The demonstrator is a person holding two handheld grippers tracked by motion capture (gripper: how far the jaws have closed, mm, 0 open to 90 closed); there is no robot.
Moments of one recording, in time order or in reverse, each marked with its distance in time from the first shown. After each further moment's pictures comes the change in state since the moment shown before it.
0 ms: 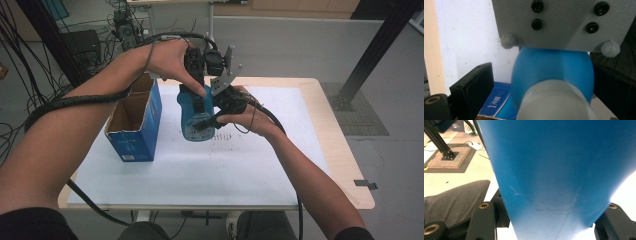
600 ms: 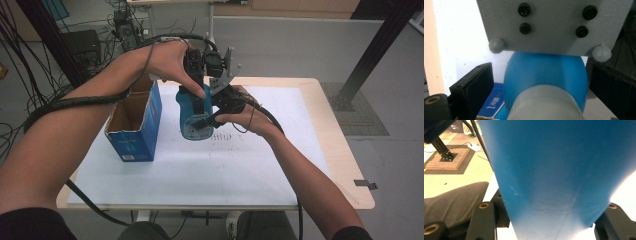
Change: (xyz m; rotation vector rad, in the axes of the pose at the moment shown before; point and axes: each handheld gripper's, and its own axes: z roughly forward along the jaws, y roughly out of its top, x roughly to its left) left arm -0.003 -0.002 0.001 -0.005 -0.004 0.008; right arm -0.002 0.002 0.003 -0.015 -0.007 -0.012
